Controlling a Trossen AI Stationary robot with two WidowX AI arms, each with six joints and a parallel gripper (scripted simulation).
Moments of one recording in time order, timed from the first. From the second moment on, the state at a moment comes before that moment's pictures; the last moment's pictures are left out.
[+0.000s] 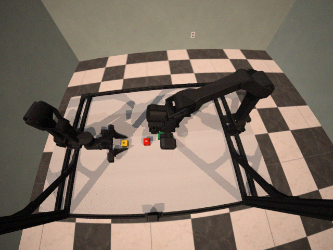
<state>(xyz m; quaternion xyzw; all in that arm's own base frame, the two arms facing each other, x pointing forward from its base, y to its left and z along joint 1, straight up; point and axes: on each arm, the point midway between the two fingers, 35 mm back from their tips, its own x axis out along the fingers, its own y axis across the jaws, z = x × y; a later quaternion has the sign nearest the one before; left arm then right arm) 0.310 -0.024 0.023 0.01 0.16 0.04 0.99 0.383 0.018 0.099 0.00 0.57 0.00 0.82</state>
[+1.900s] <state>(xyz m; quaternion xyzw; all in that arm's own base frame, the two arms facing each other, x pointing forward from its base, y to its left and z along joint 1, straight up) 0.280 -0.033 0.045 0.02 0.13 0.09 0.99 0.463 0.018 0.061 0.00 0.57 0.00 0.82</state>
